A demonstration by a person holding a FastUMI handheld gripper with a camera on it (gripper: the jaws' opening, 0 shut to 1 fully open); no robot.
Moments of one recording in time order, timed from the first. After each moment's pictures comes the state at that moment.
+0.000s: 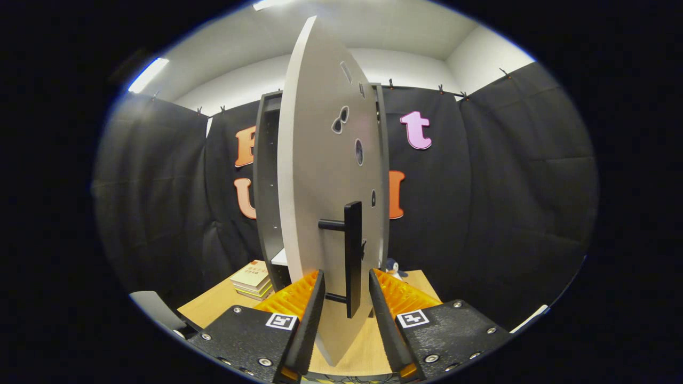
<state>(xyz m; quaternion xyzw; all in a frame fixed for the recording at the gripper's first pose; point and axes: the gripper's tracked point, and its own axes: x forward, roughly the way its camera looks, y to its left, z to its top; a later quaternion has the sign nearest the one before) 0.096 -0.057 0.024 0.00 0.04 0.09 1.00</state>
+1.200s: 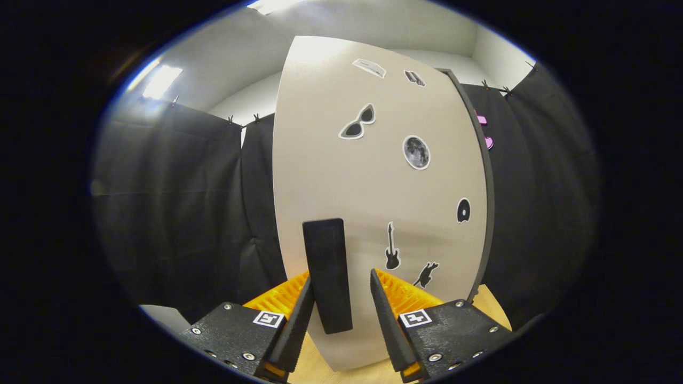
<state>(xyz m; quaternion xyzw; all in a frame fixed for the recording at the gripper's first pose) 0.205 0.095 0.030 0.02 0.00 0.19 0.98</state>
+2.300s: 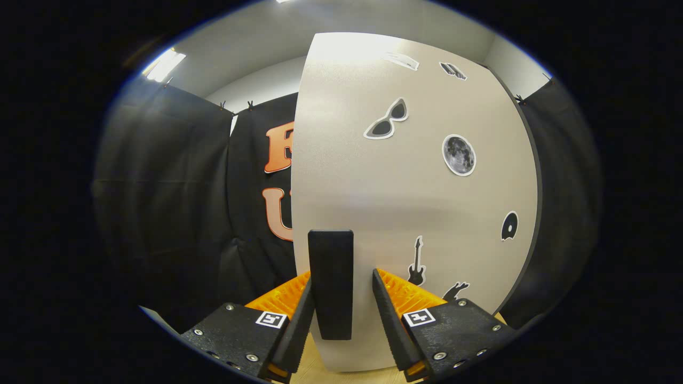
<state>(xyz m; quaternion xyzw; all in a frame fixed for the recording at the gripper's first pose) 0.302 0.167 0.036 -0.01 0.00 0.16 0.99</state>
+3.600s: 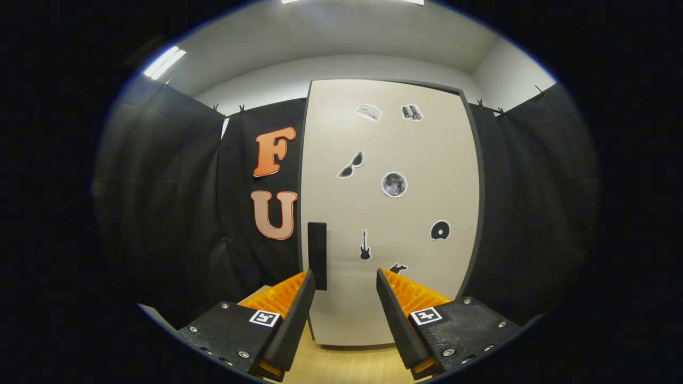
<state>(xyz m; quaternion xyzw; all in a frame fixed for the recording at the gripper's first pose) 0.165 0.100 0.060 -0.02 -0.01 0.09 1.00</state>
